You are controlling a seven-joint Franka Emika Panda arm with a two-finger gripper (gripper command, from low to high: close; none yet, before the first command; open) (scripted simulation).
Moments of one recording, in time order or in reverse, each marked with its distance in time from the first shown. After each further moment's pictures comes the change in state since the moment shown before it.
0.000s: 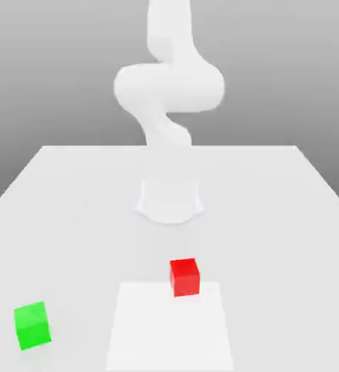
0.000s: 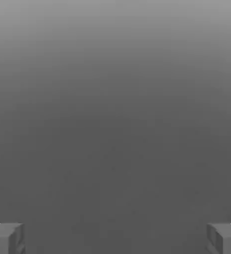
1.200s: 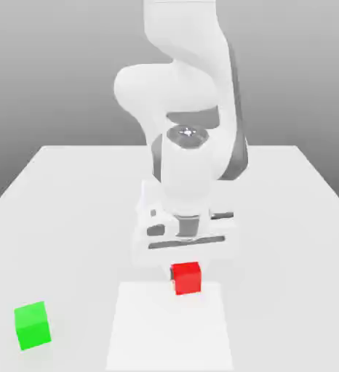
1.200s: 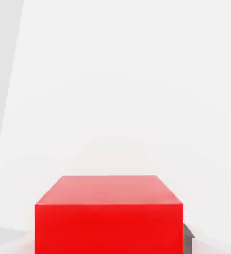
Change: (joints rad) arm 0.073 0.777 0.015 -0.592 -0.001 0.645 -0.087
